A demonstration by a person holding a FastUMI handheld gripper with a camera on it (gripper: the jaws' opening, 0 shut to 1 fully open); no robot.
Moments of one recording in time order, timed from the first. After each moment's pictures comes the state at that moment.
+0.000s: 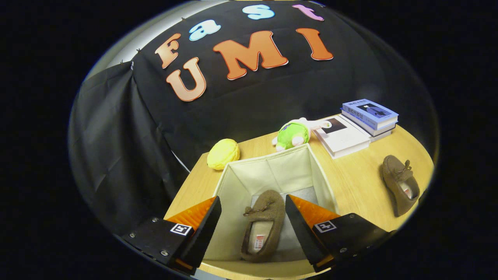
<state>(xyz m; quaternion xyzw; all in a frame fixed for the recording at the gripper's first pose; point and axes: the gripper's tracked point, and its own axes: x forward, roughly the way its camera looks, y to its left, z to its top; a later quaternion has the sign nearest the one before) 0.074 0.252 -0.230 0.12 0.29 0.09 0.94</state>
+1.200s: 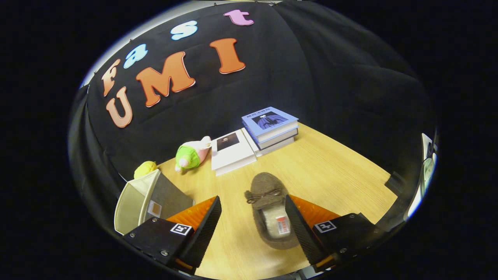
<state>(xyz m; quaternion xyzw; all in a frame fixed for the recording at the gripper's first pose) 0.049 -0.075 -0.269 0.14 0.28 -0.11 0.94</state>
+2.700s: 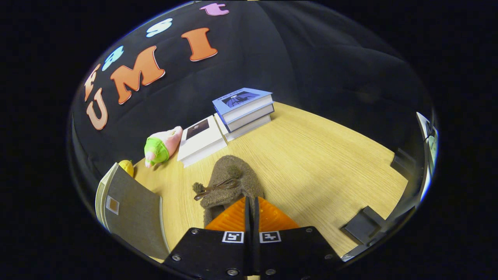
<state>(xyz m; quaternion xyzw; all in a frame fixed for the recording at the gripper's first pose) 0.058 -0.100 -0.326 0.16 0.31 -0.16 0.93</state>
